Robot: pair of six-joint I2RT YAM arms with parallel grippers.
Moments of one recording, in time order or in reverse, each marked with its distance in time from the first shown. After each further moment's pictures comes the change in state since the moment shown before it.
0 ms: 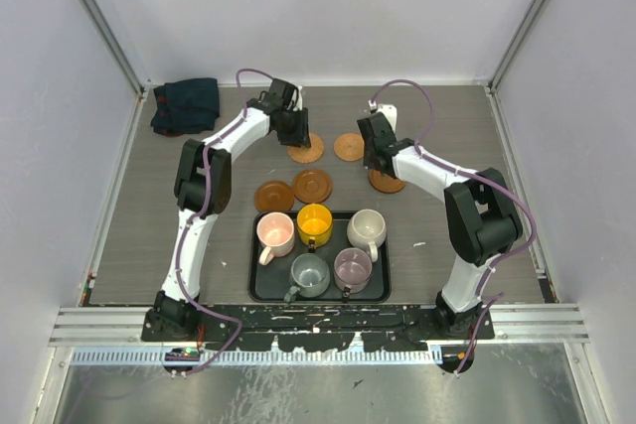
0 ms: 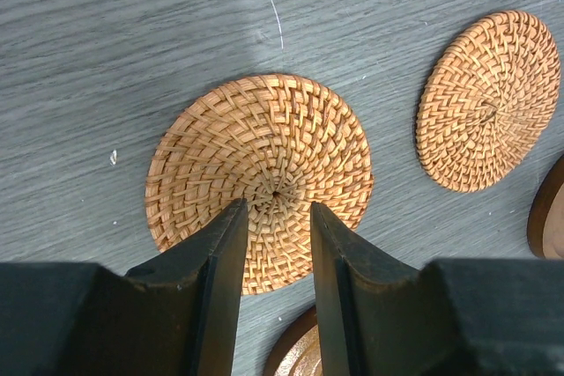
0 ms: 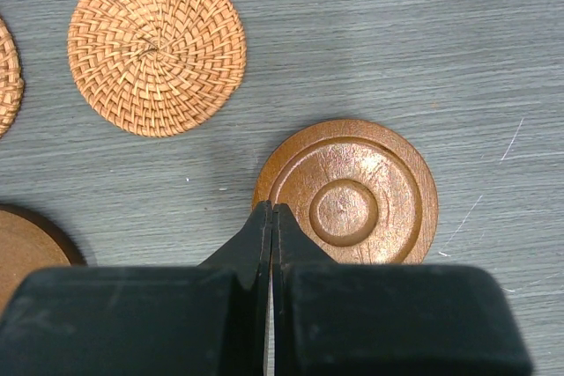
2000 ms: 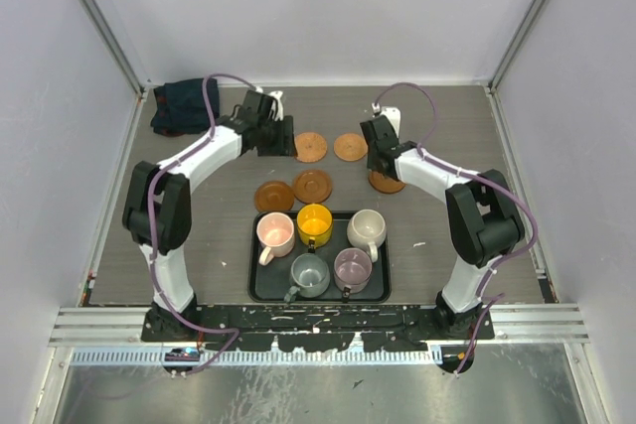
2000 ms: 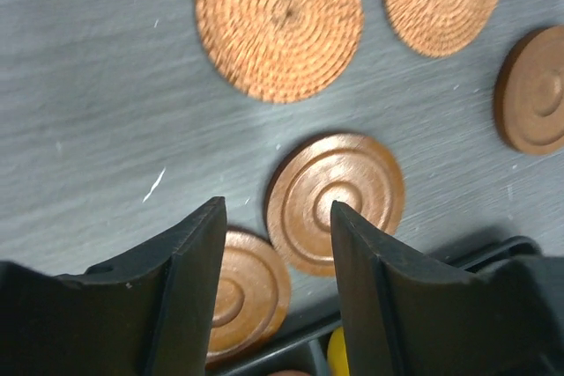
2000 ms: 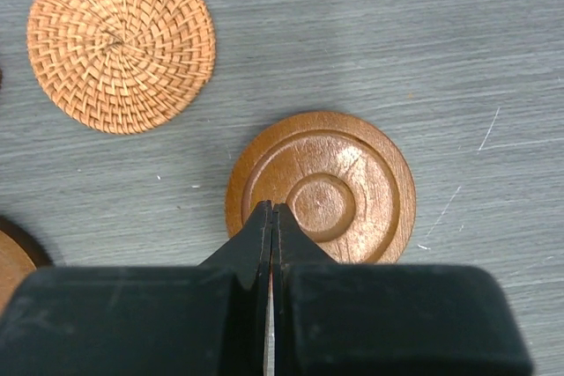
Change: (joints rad) left arm -0.001 -0.489 -0.528 0.140 -0.057 -0.005; right arm -0.013 -0.007 -0.027 0.010 0.024 -0.012
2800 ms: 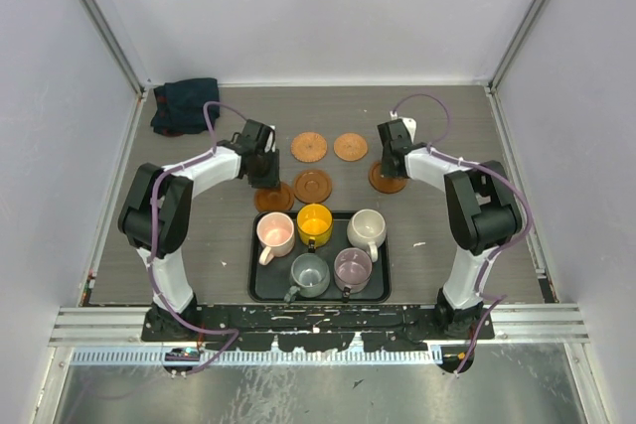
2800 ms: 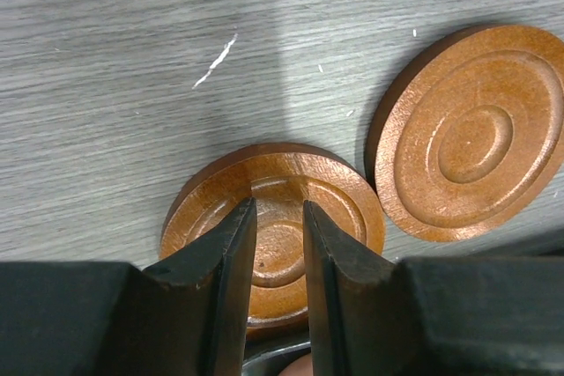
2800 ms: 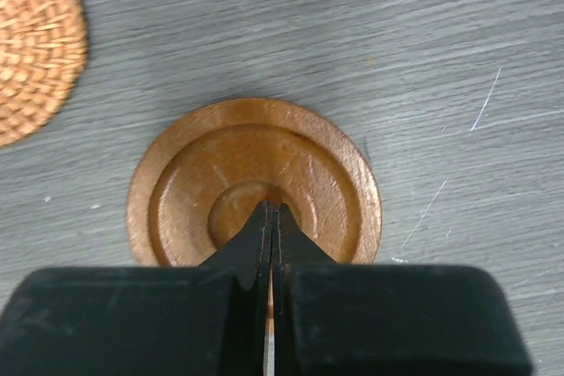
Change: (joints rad) left arm 0.002 -0.053 -0.302 0.040 -0.082 -0.031; right arm -0.113 0.054 -0.052 0.005 -0.098 0.034
